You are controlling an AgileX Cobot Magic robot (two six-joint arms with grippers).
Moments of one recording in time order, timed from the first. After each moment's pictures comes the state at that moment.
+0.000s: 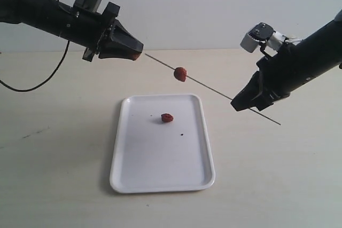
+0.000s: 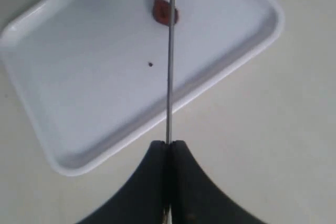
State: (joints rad) left arm -0.16 2.20 -1.75 -1.14 1.21 0.64; right arm -0.06 1.84 -1.14 0.85 0.93 -1.40
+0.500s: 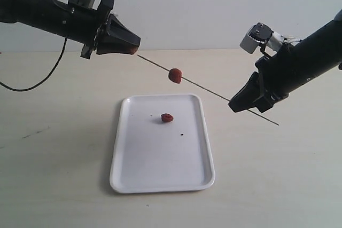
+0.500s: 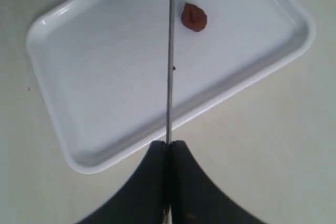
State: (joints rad) left arm -0.14 2.20 -1.75 -1.19 1.22 0.64; right arm -0.06 1.84 -1.14 0.87 0.97 -1.45
